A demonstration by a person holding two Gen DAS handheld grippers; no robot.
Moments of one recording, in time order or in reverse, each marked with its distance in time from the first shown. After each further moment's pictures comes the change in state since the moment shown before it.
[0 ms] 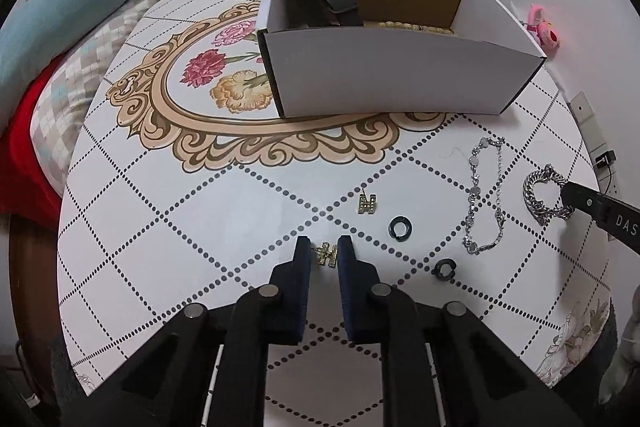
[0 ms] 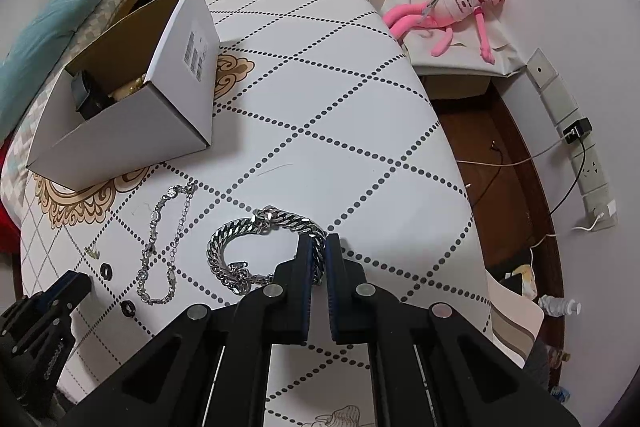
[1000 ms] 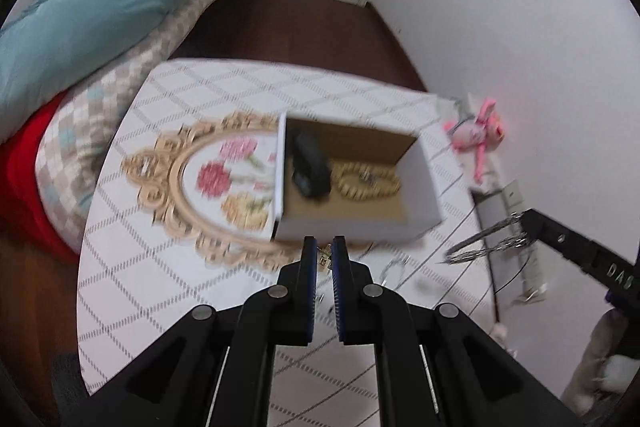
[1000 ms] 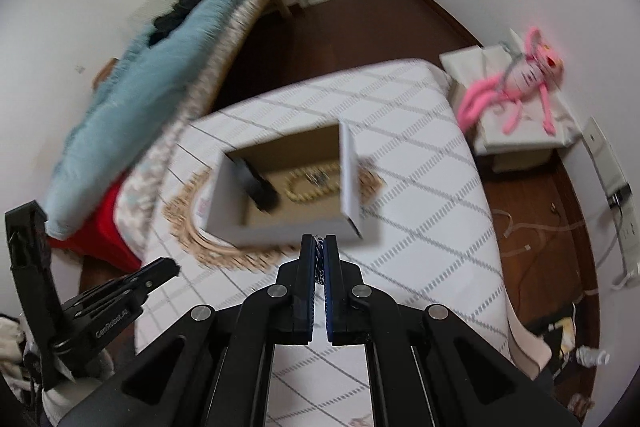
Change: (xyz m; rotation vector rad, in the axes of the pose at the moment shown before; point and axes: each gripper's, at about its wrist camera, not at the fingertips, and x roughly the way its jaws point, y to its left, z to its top) left arm -0.107 0.045 0.078 -0.129 -0.174 -0.253; right arm -0.139 0.041 0.046 -0.079 -0.187 0.331
